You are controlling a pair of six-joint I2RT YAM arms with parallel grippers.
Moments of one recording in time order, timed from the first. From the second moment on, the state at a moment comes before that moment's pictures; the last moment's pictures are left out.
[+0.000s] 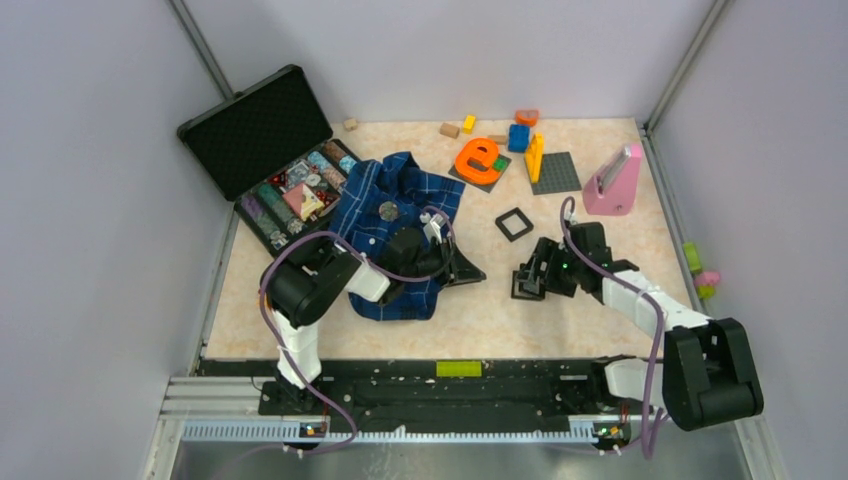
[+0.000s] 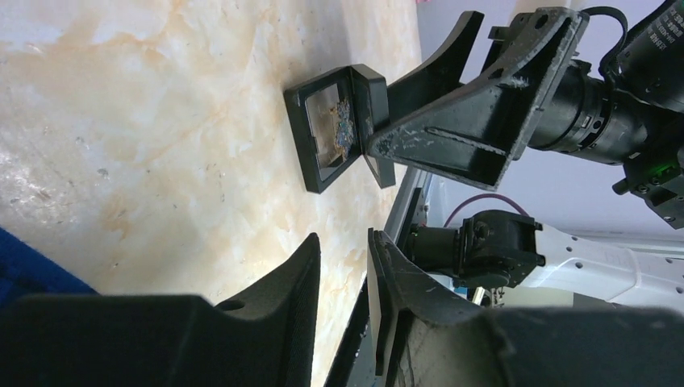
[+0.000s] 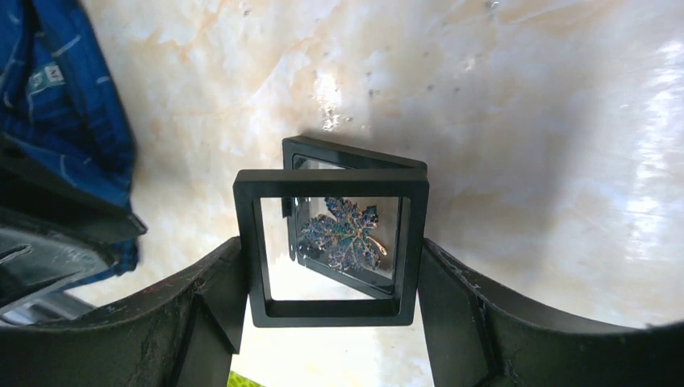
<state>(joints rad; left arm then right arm) -0.69 1.92 0.70 0.93 0.61 -1.10 0.20 1.21 0.52 -0.24 -0.30 0.54</state>
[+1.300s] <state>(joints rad) -0.77 1.52 0.75 0.49 0.51 -0.88 0.10 1.41 0.83 -0.40 0.13 0.44</state>
